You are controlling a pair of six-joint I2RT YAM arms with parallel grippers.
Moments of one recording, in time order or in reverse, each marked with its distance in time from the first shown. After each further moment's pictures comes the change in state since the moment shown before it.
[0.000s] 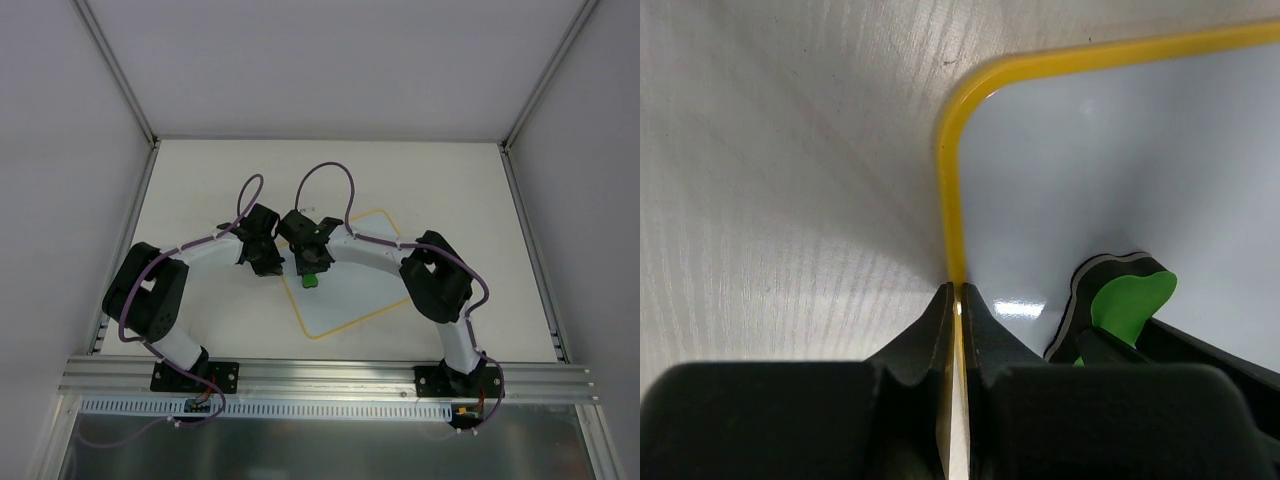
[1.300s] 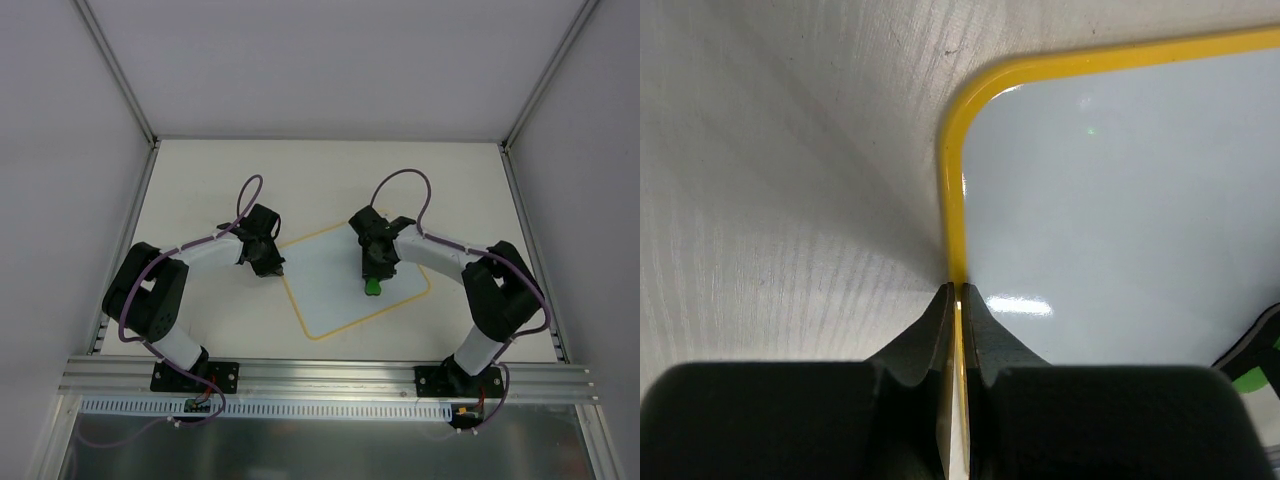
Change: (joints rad) left arm 0.007 0.000 0.000 -0.006 0.008 -0.021; right arm -0.267 -0.360 -0.457 -0.022 -0.045 -0.067
